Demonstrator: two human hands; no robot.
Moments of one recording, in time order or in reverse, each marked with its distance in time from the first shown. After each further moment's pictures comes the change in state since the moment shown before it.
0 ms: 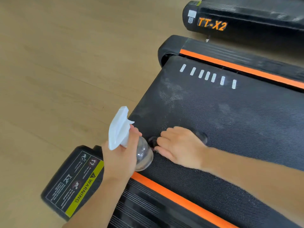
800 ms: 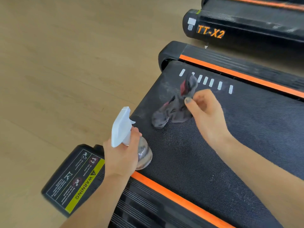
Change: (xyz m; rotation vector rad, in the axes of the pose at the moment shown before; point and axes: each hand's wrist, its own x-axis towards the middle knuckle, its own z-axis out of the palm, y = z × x) left_hand -0.003 0.007 0.002 -0.024 0.034 -0.080; right_hand 0.016 0.024 -0.074 0.829 0.519 0.922
